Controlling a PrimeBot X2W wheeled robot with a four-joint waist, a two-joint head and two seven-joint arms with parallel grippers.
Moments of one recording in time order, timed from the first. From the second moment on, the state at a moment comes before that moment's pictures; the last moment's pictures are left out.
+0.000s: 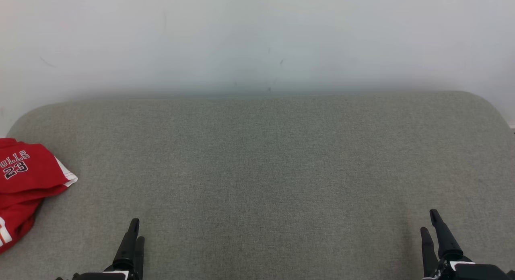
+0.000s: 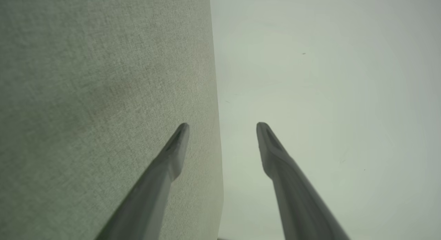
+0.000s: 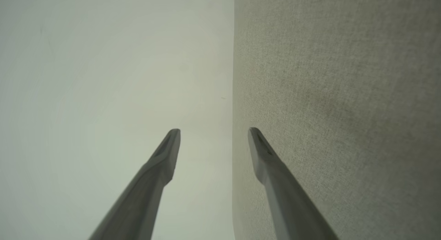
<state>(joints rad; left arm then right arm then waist) -0.10 0.04 0.04 0.34 -1.61 -0.13 0.09 -0.02 -0.04 -0.16 0.26 1.61 0.13 0.10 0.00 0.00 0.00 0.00</state>
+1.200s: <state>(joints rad) -0.04 0.04 -0.02 0.23 -1.02 -0.09 -0.07 -0.03 -0.04 -0.06 0.30 1.02 0.13 -0.05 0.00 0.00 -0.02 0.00</state>
